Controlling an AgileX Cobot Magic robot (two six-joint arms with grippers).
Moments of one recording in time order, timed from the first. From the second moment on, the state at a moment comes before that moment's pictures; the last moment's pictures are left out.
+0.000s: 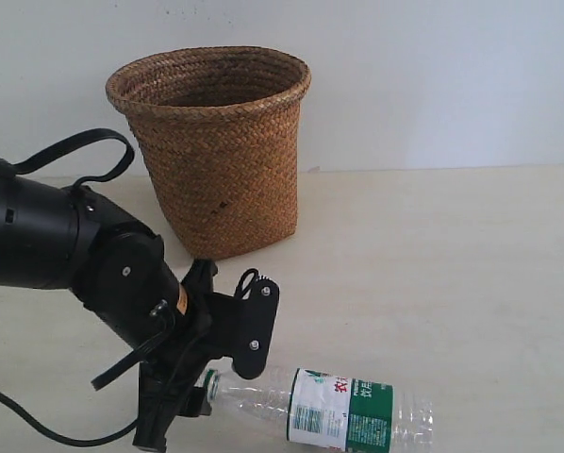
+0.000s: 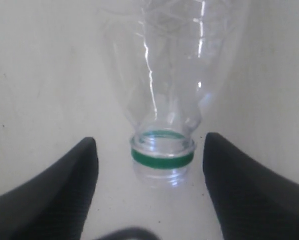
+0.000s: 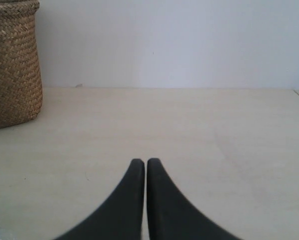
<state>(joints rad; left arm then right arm) -0.70 1.83 -0.98 0.05 0.51 1.04 0.08 0.00 0.00 0.04 0.22 -0.02</state>
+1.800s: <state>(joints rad) -0.70 1.80 -0.98 0.05 0.60 0.85 0.19 0.69 -0.74 0.42 0.60 -0.32</state>
